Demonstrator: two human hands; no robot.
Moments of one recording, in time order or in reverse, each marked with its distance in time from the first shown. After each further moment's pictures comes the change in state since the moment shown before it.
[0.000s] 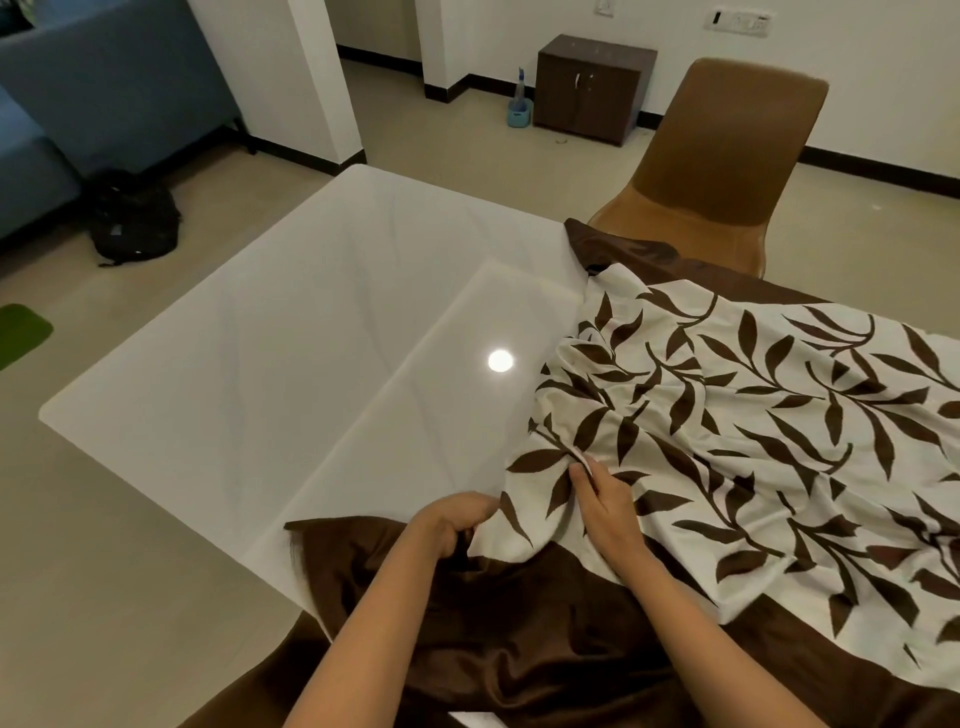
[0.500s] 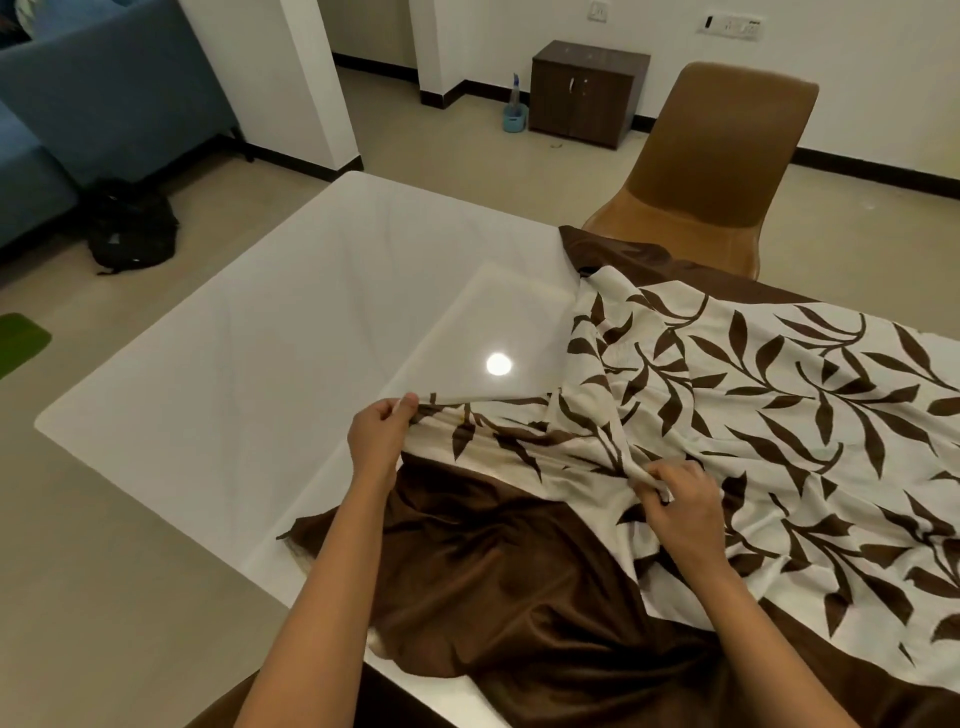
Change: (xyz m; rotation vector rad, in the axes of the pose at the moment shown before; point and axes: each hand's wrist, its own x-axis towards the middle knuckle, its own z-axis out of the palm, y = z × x) left_hand -0.022 0.046 -0.064 -0.187 0.780 0.602; right_hand 0.002 0.031 -0.075 -0.573 0.267 -0.260
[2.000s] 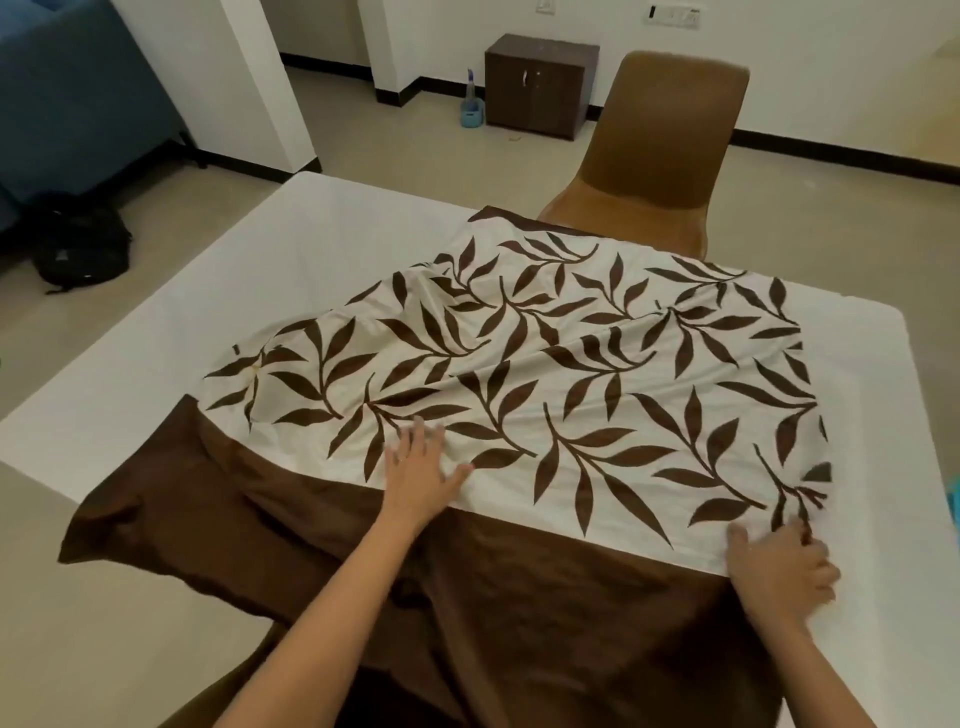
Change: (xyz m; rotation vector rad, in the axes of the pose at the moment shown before) left_hand -0.049 -0.059 0.060 1.084 -0.400 0.432; right_hand -0.086 0.085 -0.071 -0.292 -0.014 1.089
